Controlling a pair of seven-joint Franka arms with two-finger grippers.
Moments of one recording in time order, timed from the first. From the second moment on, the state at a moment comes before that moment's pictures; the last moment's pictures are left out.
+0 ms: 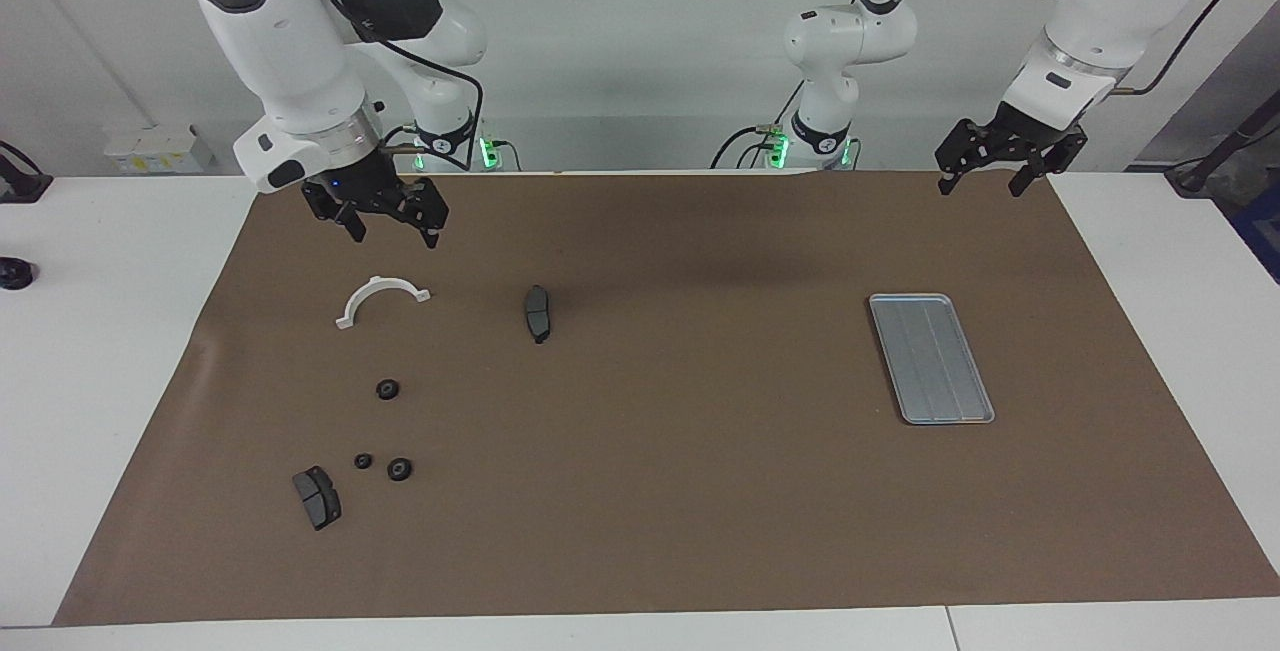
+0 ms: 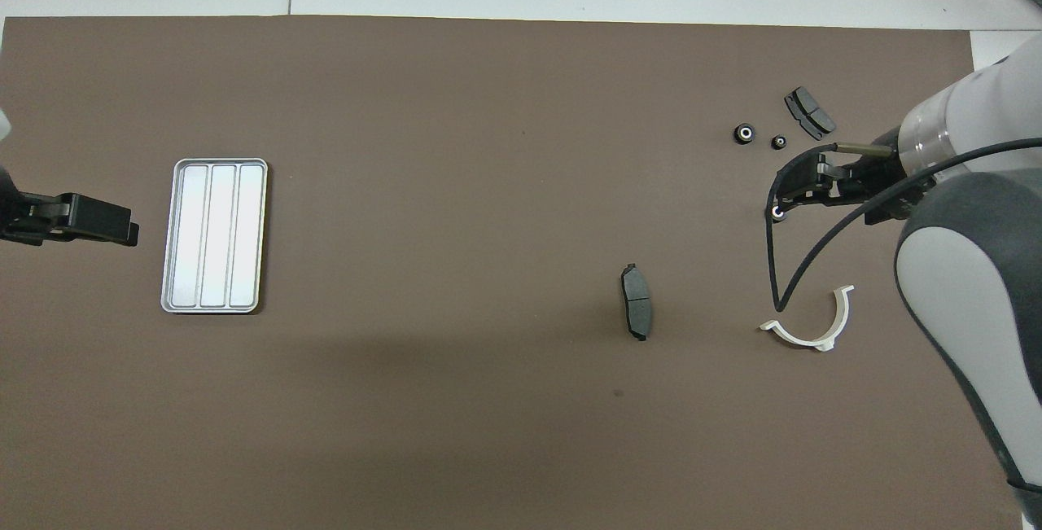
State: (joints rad) left arm 0.06 -0.08 -0.11 -1.66 -0.04 1.56 0.03; right arm -0.16 0.06 0.30 -1.61 0.02 1.63 0.28
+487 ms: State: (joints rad) left arm 0.06 -0.08 -0.11 -1.66 -0.04 1.56 0.03; right arm 0.00 0.05 0.03 -1.61 0.02 1.64 0.11
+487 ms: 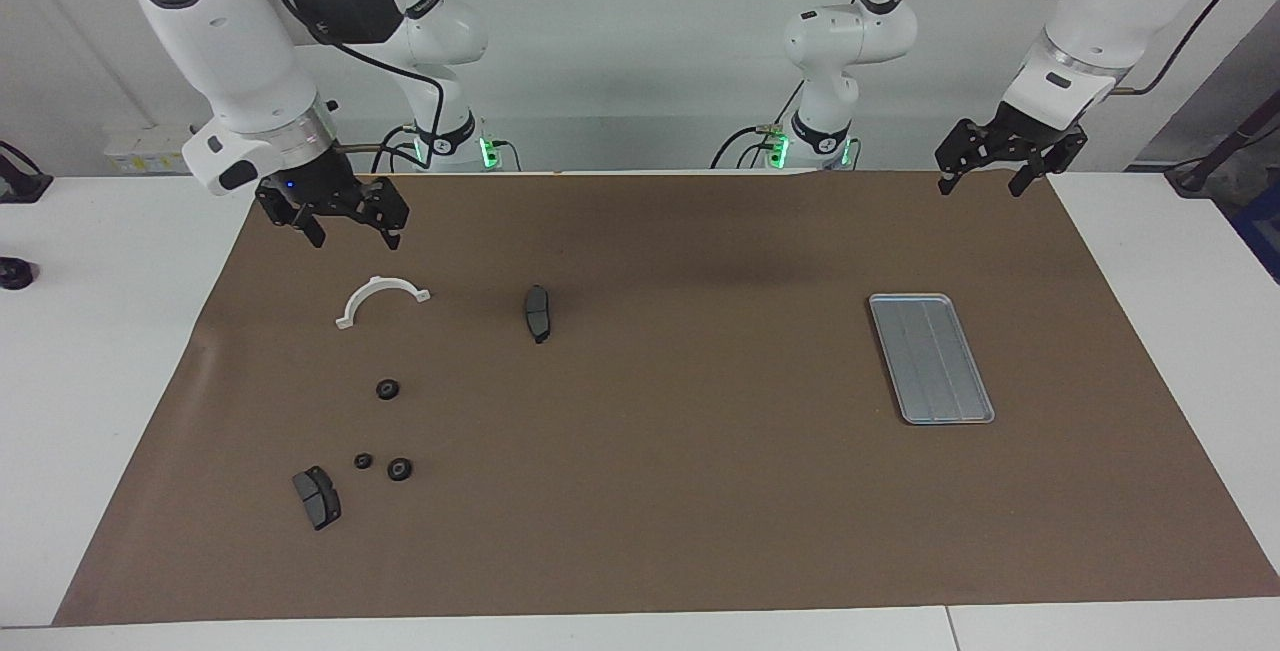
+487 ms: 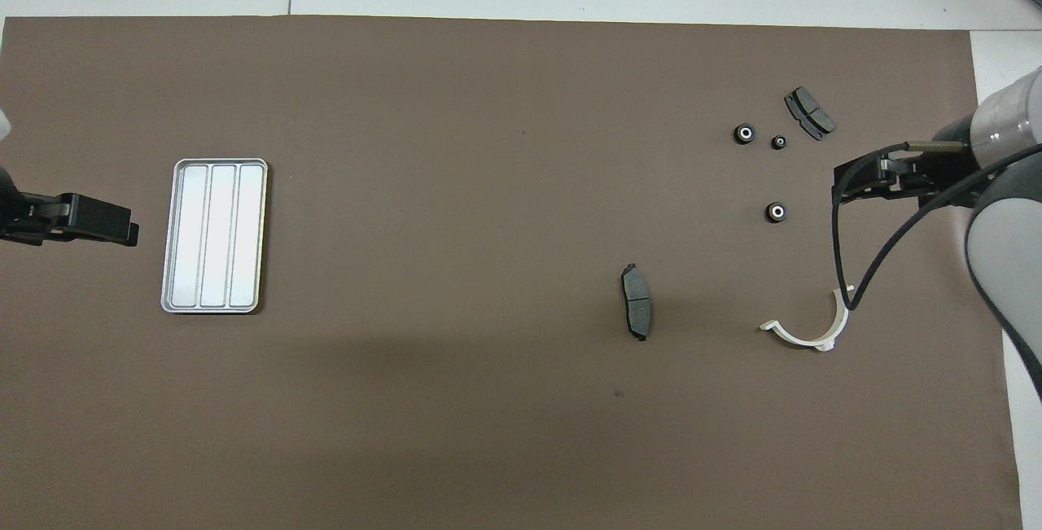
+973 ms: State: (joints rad) left arm 0.06 -0.08 -0.11 -1.66 -0.04 1.56 0.03; right arm 0.01 0.05 0.02 -1.61 0.02 1.65 0.10
